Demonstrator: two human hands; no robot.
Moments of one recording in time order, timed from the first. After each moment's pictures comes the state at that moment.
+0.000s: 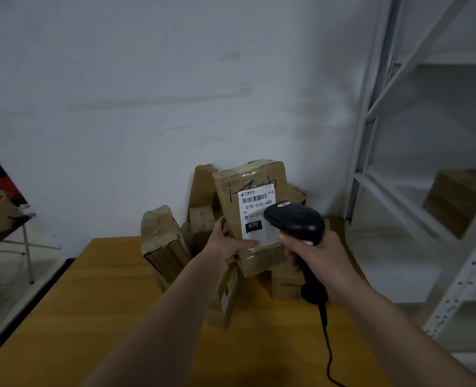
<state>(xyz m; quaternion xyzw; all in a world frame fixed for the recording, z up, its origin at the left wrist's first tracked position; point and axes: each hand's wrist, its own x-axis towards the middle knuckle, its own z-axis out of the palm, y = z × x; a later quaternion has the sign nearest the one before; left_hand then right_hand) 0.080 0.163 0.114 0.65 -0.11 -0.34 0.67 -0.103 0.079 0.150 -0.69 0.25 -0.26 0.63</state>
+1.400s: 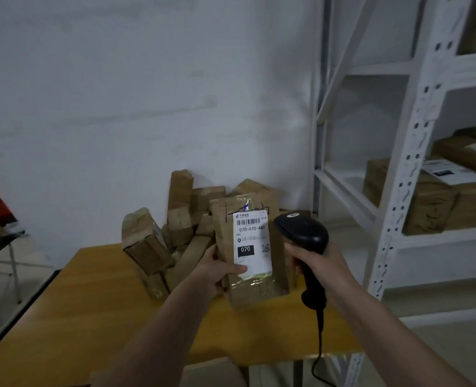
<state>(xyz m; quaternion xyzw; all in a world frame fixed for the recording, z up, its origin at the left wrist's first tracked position) -0.059 0.190 0.122 0.70 -0.11 -0.39 0.60 -0.229 0.071 0.132 -0.60 0.31 -0.29 0.67</state>
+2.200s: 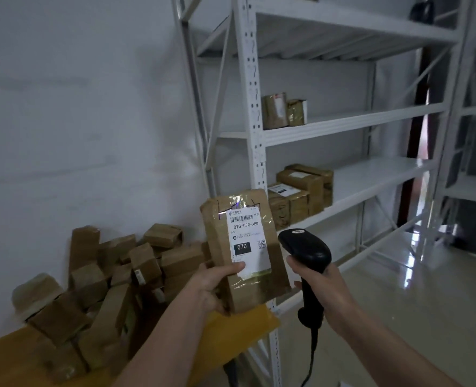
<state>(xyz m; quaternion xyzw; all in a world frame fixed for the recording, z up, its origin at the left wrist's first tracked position) -0.222 0.218 0.185 0.60 -0.25 -0.53 0.55 -0.423 0.188 0.164 -0.52 0.41 -0.49 0.56</state>
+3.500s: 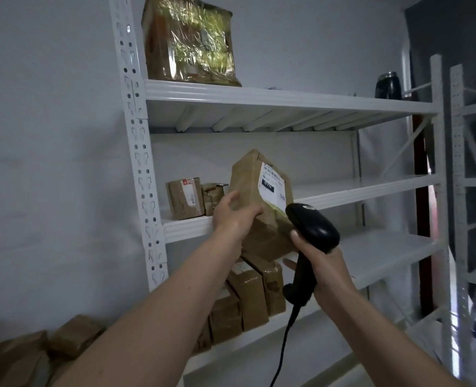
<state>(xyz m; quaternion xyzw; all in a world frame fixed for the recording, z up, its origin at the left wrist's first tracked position) -0.481 -0.121 0.396 0.55 -0.44 -0.20 0.68 -0.620 -0.150 0.315 -0.50 0.19 -0.61 0.58</state>
